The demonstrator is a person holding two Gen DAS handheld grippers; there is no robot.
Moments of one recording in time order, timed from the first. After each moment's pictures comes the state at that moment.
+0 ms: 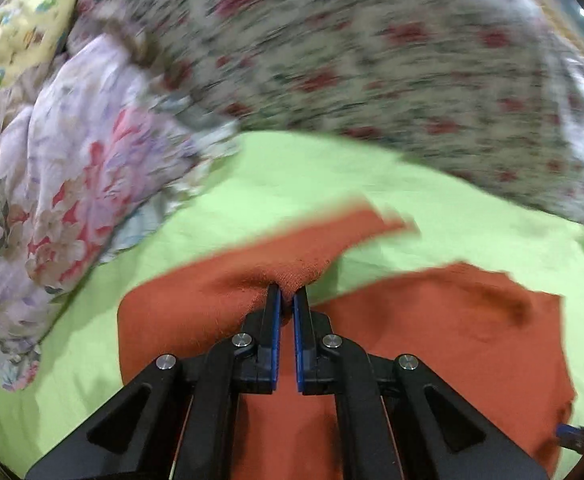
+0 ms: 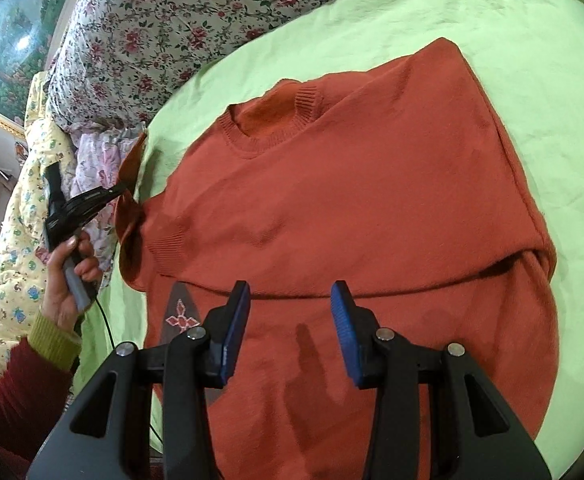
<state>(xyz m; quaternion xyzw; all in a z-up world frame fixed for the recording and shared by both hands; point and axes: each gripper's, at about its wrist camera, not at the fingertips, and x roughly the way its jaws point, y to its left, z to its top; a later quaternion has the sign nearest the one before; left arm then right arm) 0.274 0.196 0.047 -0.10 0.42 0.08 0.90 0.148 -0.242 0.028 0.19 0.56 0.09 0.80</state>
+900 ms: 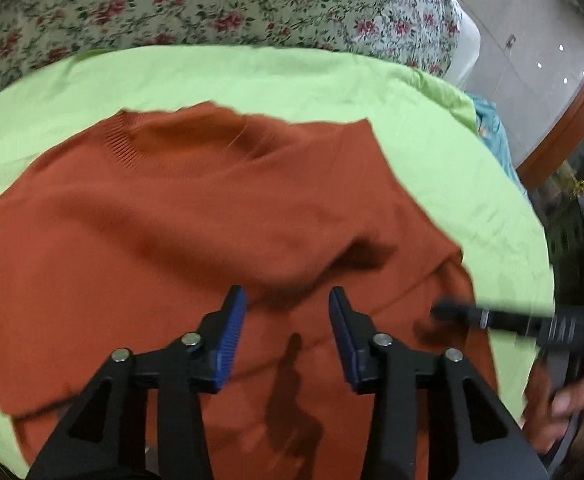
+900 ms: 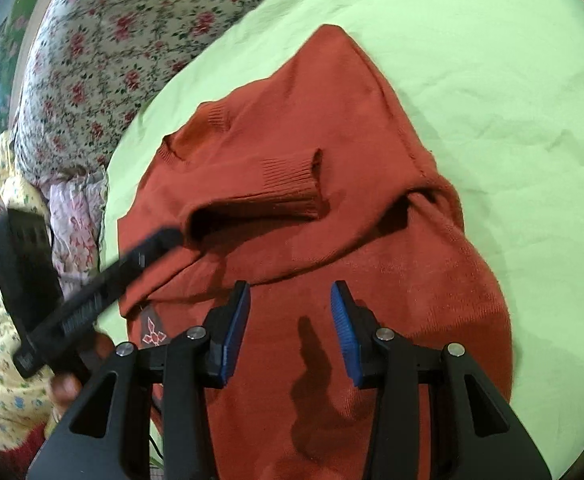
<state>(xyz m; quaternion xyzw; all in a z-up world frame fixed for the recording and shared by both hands) 0.197 -0.055 -0.007 -0.04 0.50 -0.18 0.85 0.124 -0.300 0.005 0.26 0.55 0.00 0.80</state>
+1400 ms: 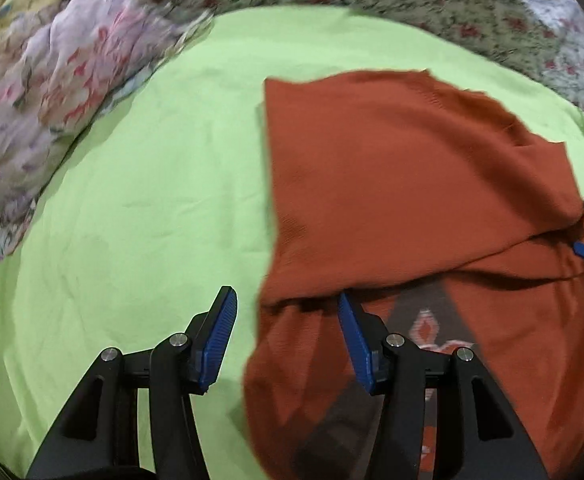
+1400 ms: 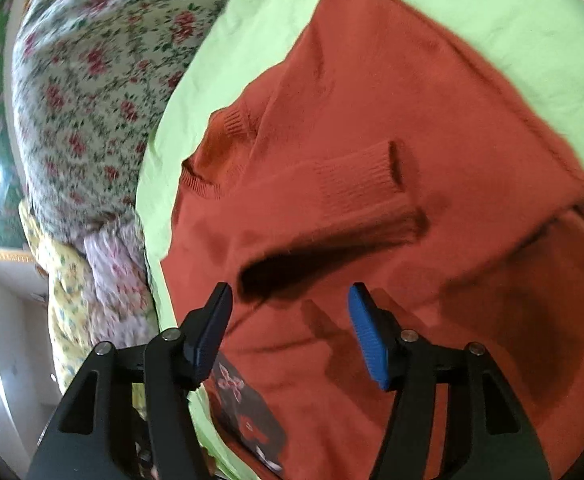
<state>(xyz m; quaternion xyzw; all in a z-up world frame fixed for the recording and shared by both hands) 0.131 0.128 -0.037 -0.03 0.52 0.10 0.85 0.179 -0.280 -0.027 0.40 0.54 0.02 0.74</state>
